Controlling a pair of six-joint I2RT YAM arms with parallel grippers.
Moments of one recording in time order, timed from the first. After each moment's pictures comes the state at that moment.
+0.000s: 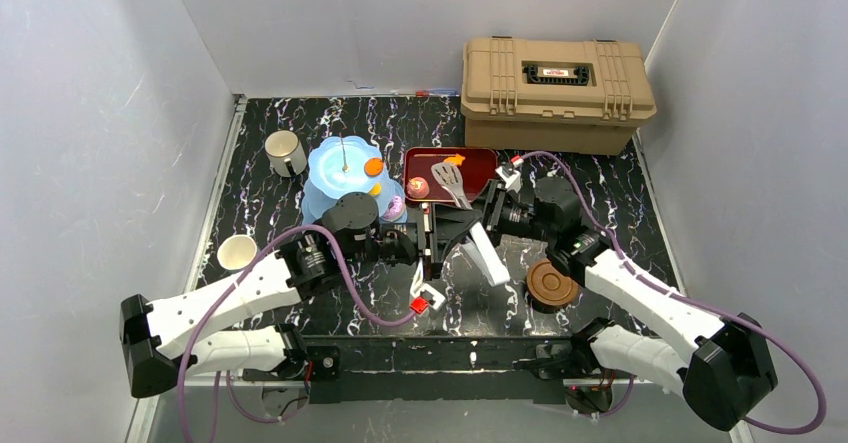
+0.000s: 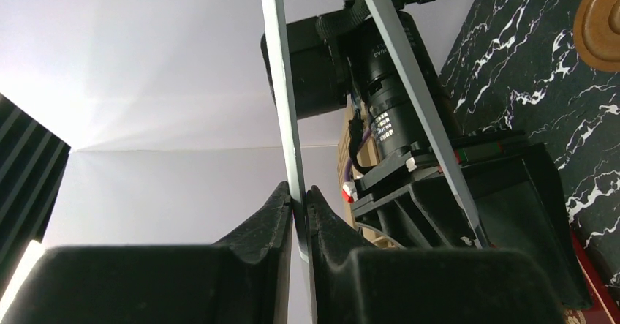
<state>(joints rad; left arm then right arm) -1.08 1.04 0.96 0.04 0.44 1.57 0.64 1.02 0.64 0.17 -0.66 1.32</state>
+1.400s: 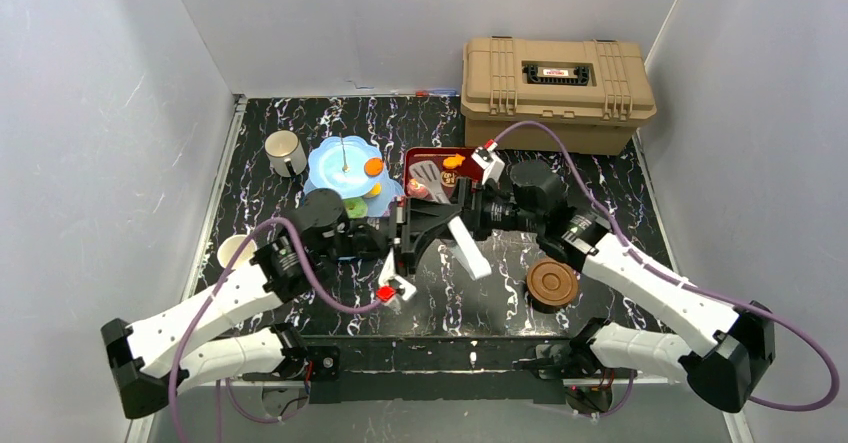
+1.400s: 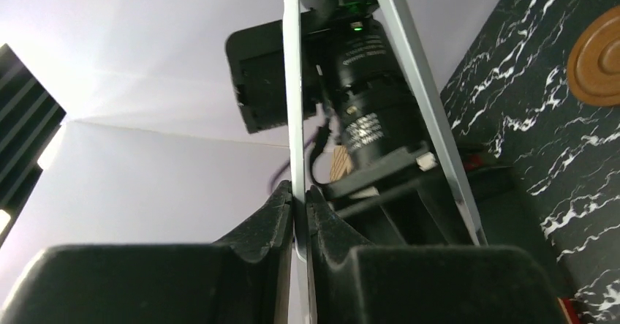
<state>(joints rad) -0.97 0.98 0.95 0.05 0.58 1.43 0.79 1.08 0.86 -0.13 -0.49 0.96</state>
